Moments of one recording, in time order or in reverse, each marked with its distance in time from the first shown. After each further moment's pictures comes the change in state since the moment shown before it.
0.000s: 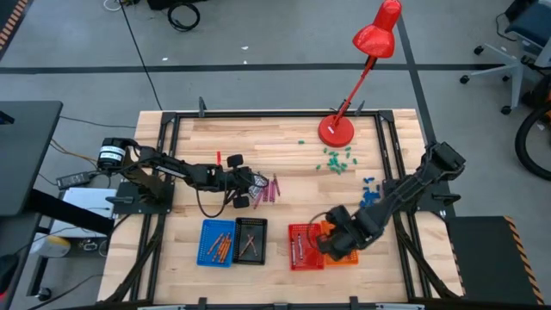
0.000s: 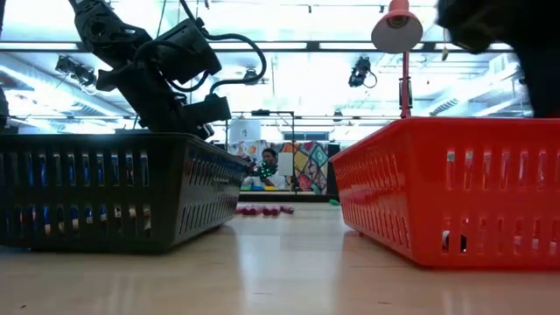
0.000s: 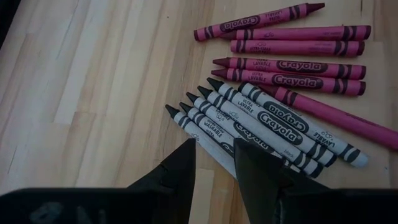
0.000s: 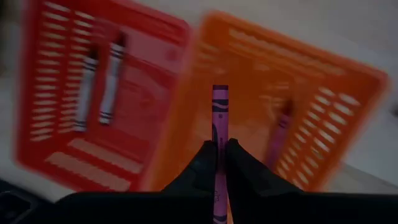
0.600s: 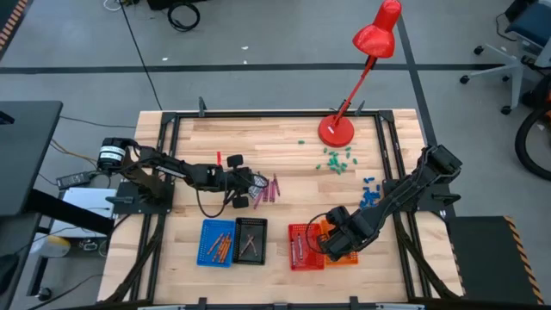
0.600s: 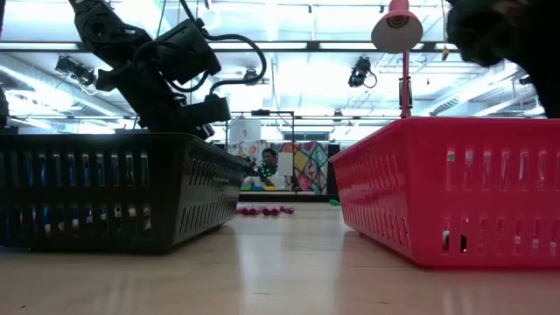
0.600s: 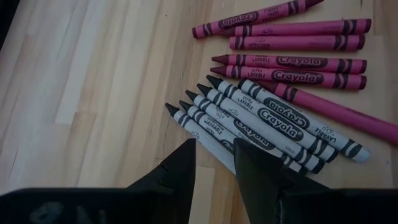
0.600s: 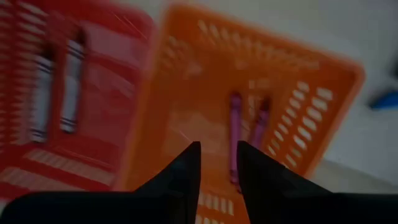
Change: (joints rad) left arm 0.000 0.000 0.000 -0.007 0.000 0.021; right arm -0.005 0.046 0.010 -0.055 -0.032 0.022
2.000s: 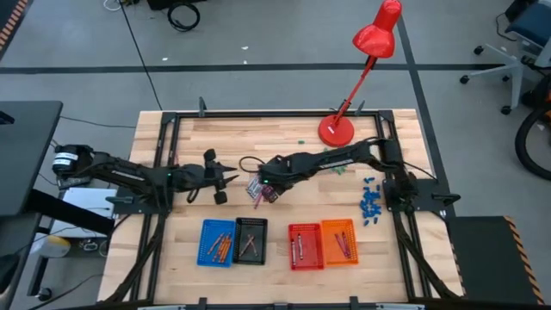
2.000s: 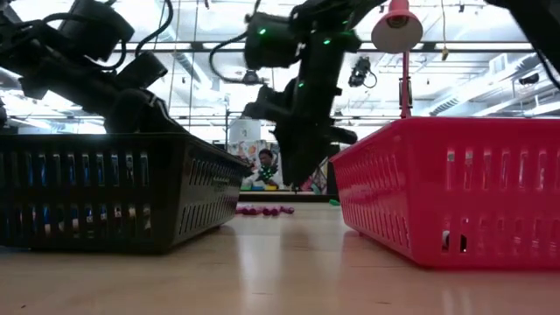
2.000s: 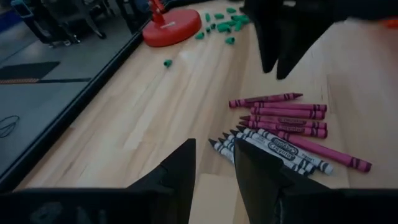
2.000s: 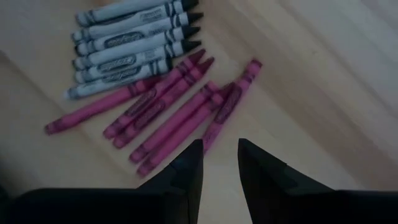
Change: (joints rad) left arm -0.010 -0.535 -0.452 0.426 -0.021 0.026; right arm -0.623 0.402 0.405 0.202 0.087 -1.064
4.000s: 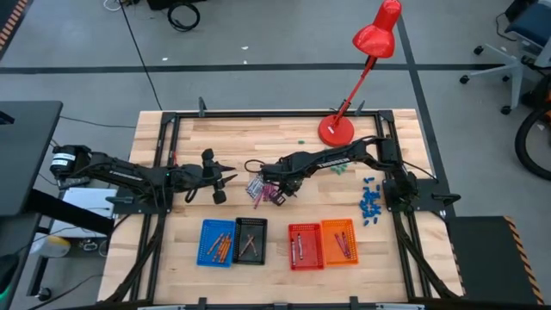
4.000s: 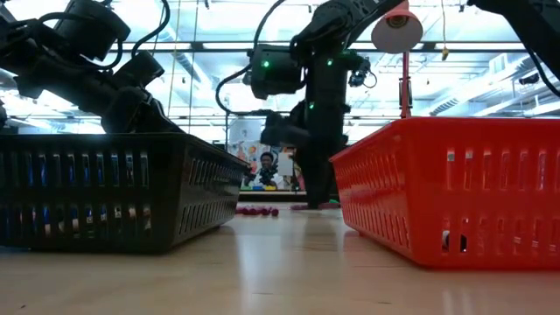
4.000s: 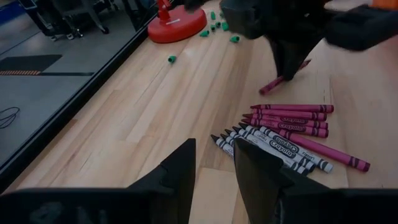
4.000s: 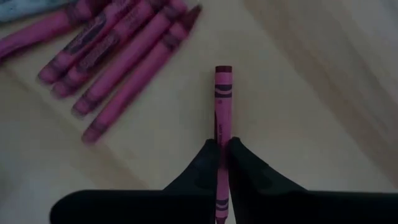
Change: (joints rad) left arm -0.003 -0.032 -0.007 -0.033 -0.014 -0.038; right arm -0.030 0.020 -0.050 -0.058 -0.142 -0.067
